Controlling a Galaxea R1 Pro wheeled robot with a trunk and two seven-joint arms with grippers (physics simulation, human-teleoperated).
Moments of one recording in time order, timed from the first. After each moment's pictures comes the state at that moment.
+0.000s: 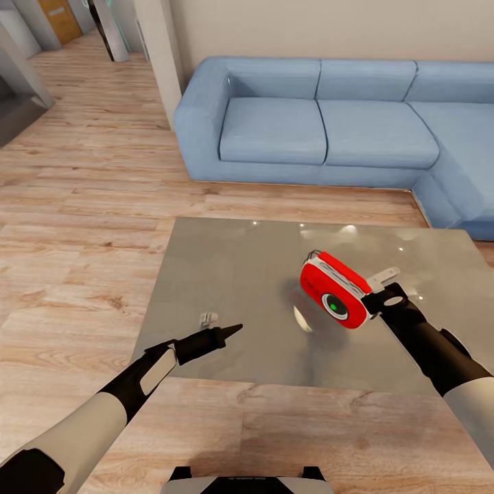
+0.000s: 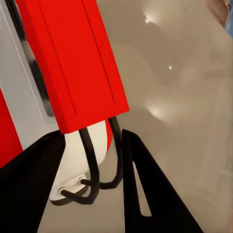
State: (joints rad) left arm -0.80 0.08 -0.52 -0.61 0.89 0.23 -0.84; right arm -0.82 -0.41 0.38 -1.10 0.05 0.70 -0.06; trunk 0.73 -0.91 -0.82
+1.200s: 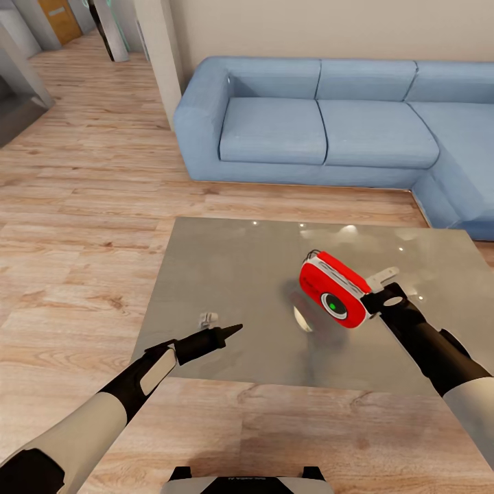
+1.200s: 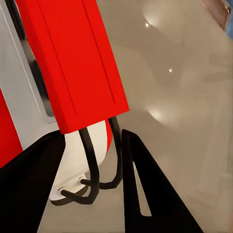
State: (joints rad) left arm -0.80 0.08 -0.52 -0.61 0.89 0.23 -0.84; right arm -0.82 -0.41 0.38 -1.10 0.05 0.69 -0.07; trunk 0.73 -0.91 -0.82
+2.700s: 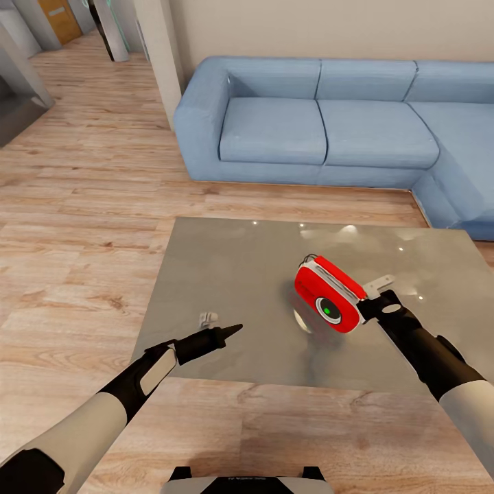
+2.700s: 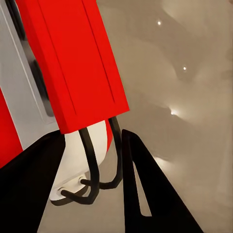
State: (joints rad) left arm -0.80 0.08 -0.52 -0.61 0.89 0.23 -0.84; right arm -0.81 -0.39 0.38 -1.03 0.00 0.60 -0.07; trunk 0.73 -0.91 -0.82
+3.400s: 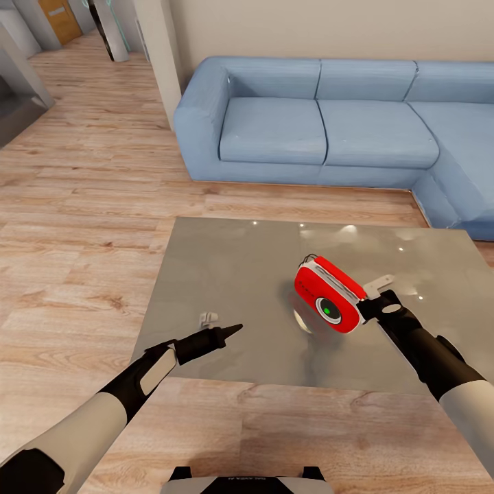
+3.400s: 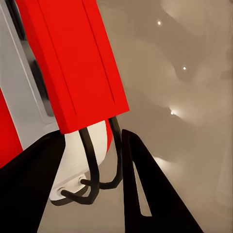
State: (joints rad) left arm -0.80 0.08 -0.52 -0.61 0.89 0.23 -0.84; right arm -0.81 -0.39 0.38 -1.03 0.00 0.60 -0.07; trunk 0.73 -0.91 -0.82
